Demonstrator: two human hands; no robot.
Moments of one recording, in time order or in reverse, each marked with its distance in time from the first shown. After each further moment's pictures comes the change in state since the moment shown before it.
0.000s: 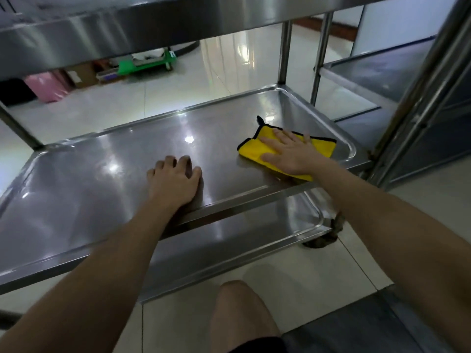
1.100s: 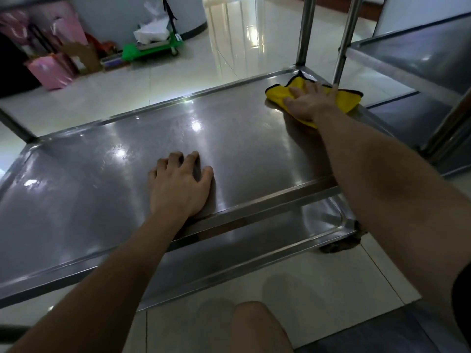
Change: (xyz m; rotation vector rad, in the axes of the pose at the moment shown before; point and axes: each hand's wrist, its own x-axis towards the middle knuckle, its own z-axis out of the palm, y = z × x) left_hand 0.000 -0.002 0.017 -0.046 0.135 -0.010; right_hand 0.138 0.023 -0.048 -0.034 0.035 0.318
